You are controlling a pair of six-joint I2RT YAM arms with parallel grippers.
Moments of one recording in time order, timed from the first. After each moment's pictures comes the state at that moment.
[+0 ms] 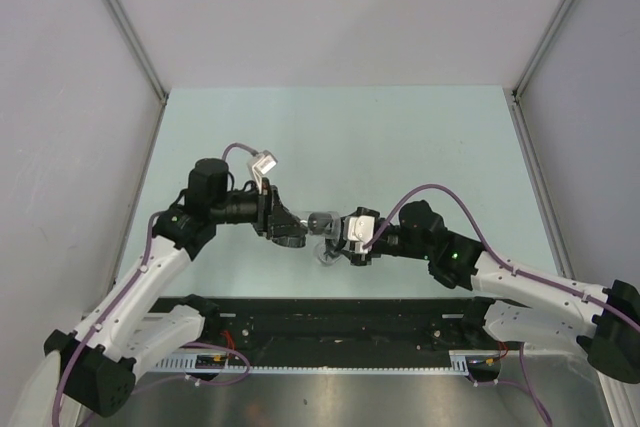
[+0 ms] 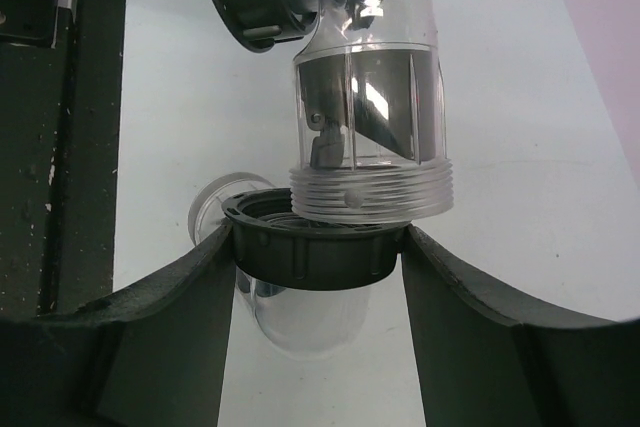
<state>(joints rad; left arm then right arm) -0.41 0.90 0.80 -0.41 0.87 -0.34 0.97 0.97 0.62 0.09 -0.32 -0.52</state>
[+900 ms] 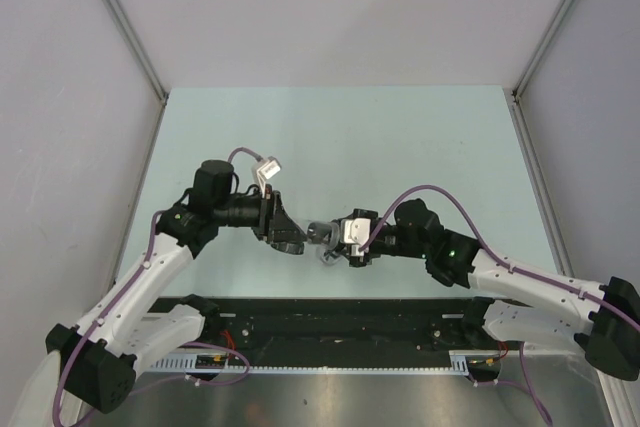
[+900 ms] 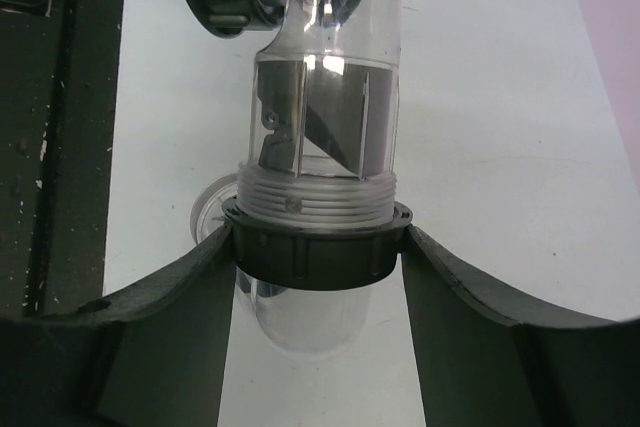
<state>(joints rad) -0.42 0.93 0.80 -0.48 0.88 -0.31 0.97 0.99 0.63 0.06 -0.32 -0.58</state>
